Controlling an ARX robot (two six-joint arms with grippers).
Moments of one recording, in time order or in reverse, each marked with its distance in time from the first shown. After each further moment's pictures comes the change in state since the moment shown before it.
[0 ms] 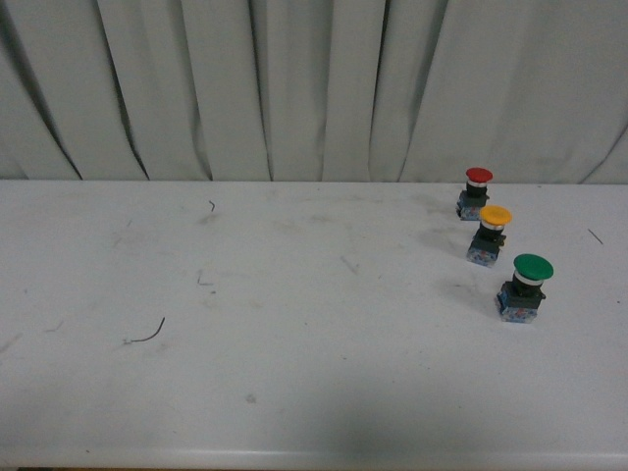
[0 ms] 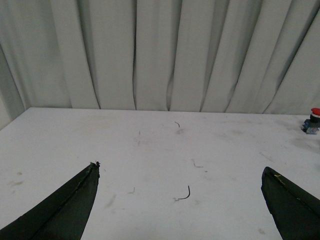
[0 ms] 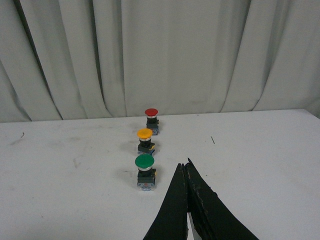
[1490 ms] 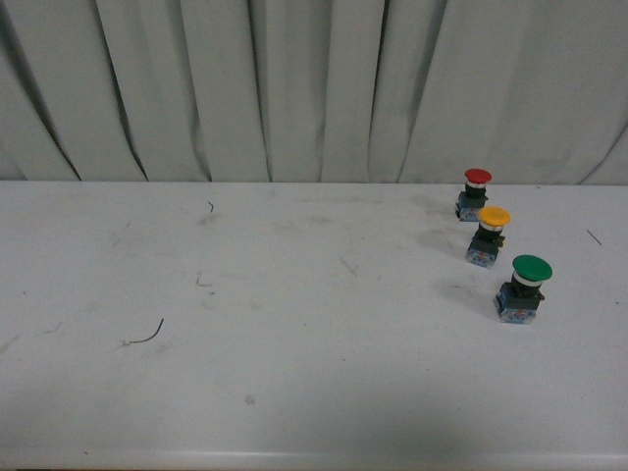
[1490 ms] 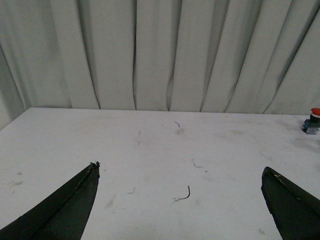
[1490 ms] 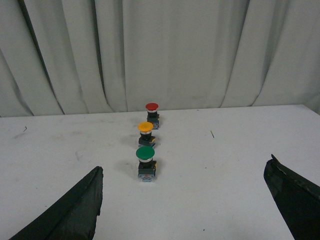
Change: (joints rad) left arm 0.000 0.000 0.000 0.000 0.000 0.000; right arm 0.000 -0.224 0.001 -0.236 -0.003 0.000
